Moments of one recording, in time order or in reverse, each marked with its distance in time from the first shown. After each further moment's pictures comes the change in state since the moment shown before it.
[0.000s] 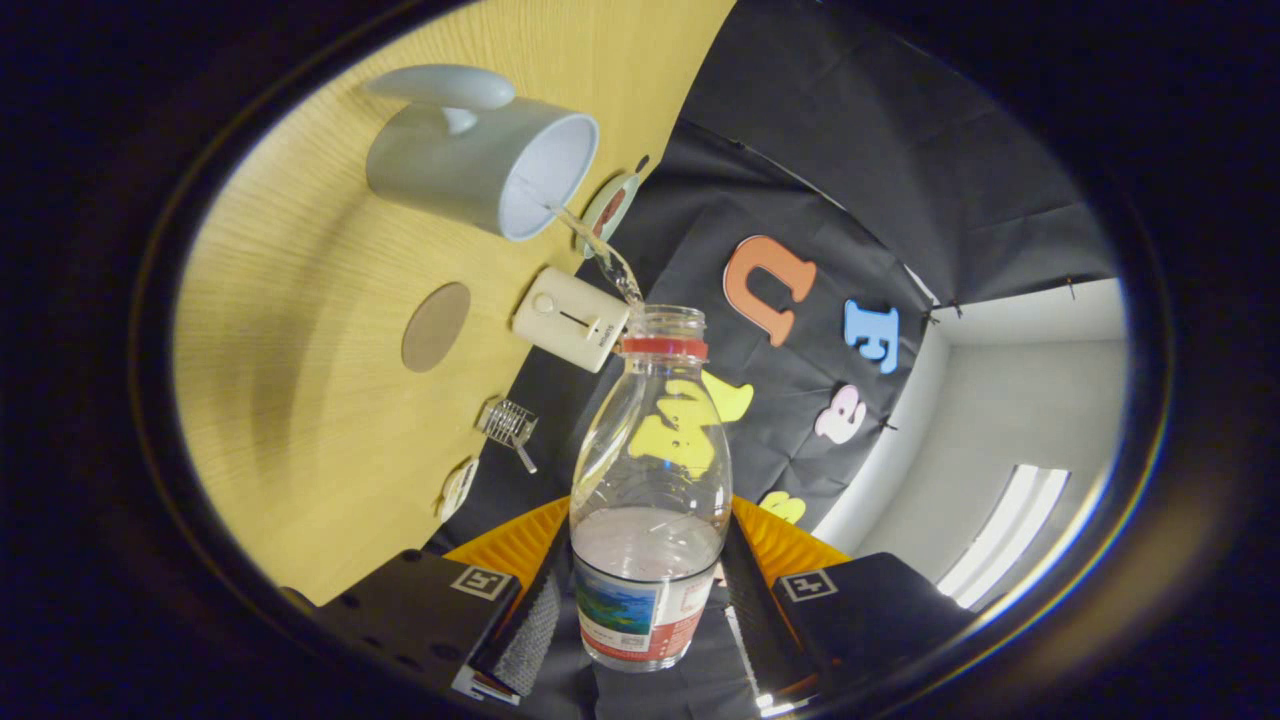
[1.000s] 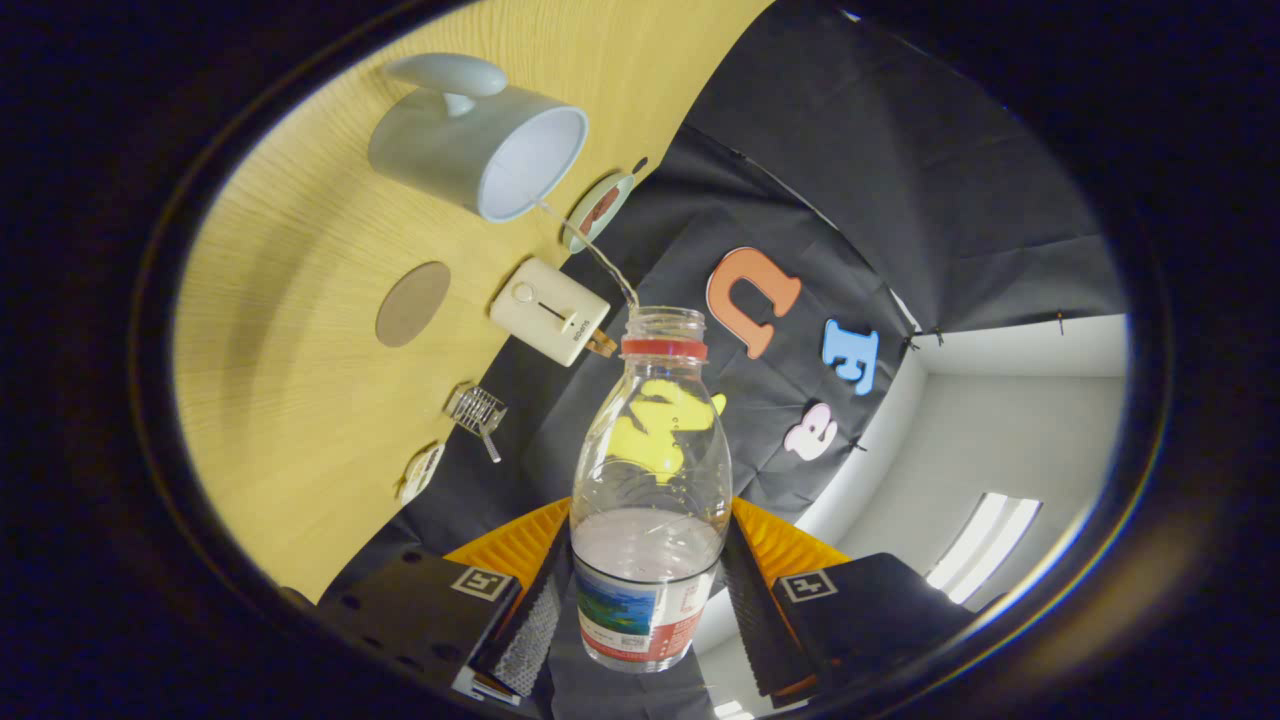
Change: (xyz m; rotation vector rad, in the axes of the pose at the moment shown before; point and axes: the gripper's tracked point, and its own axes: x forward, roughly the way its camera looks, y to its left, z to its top) arm 0.002 -0.021 -0.004 -0.087 -0.013 -0.069
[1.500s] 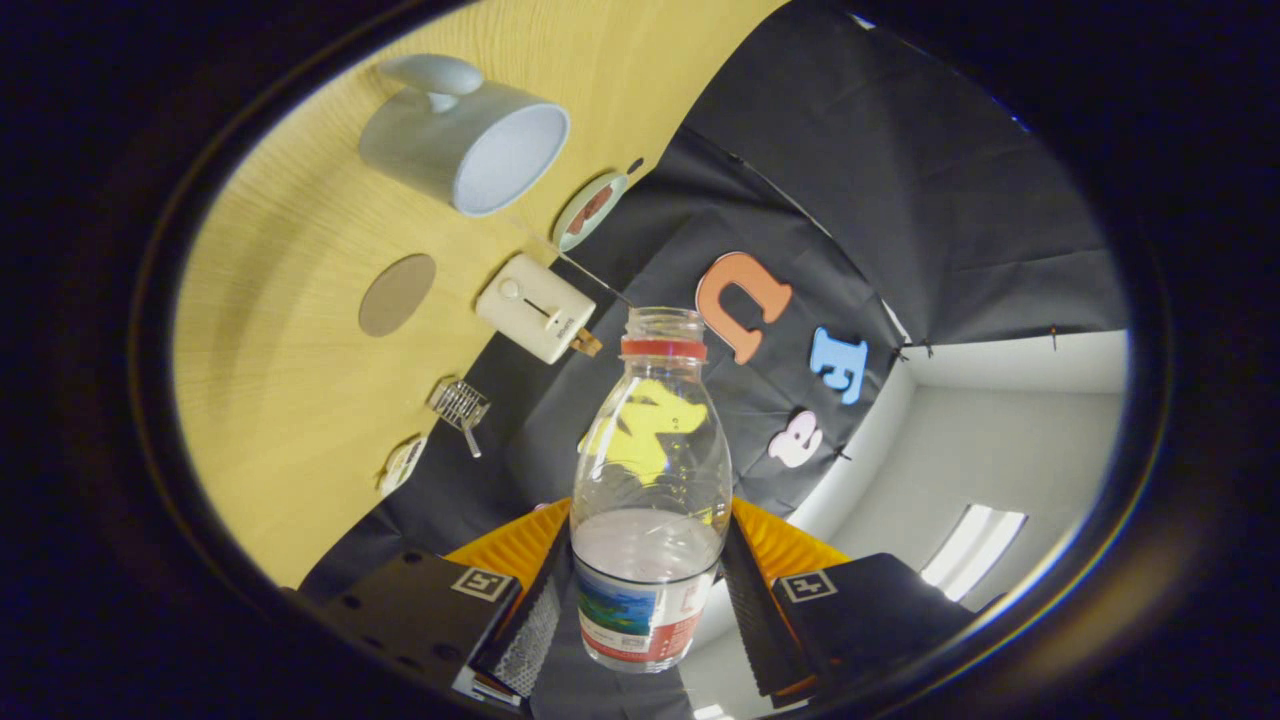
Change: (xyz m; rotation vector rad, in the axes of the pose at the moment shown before) arm 0.002 -0.004 0.000 -0.041 -0.006 -0.042
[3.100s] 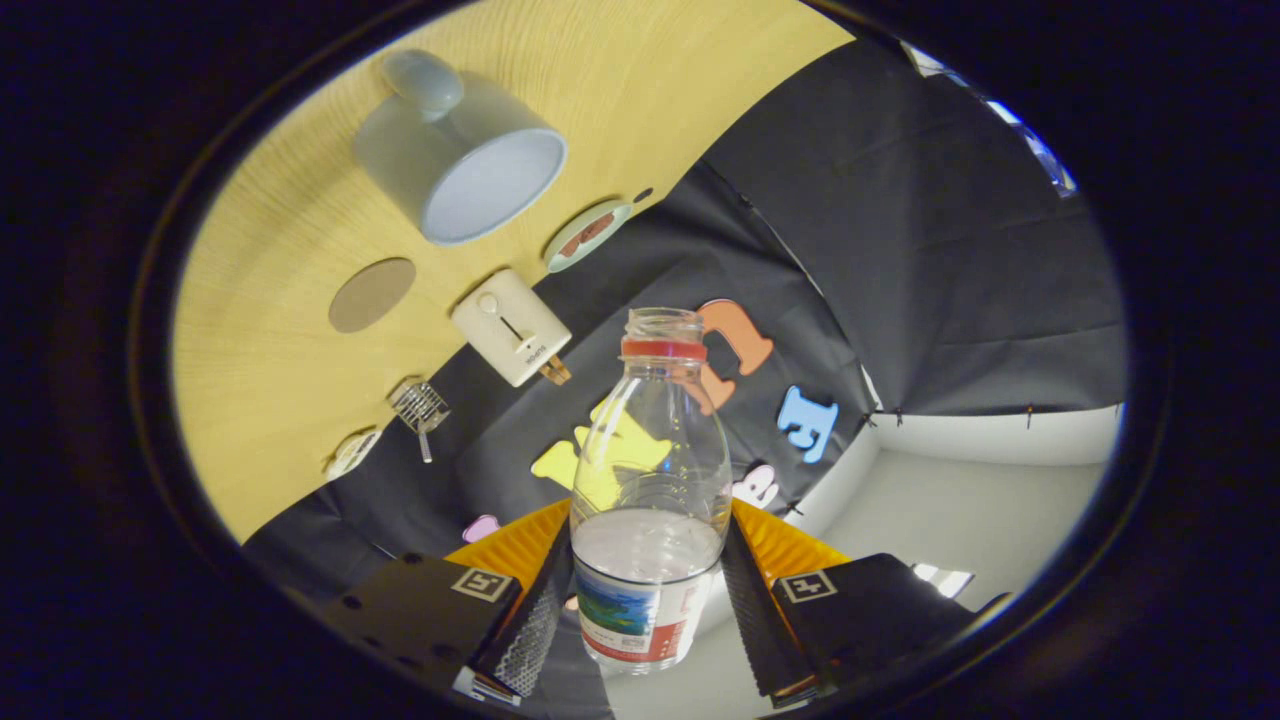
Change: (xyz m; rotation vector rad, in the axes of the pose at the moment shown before) arm 0.014 -0.033 0.031 -0.162 -0.107 -0.080
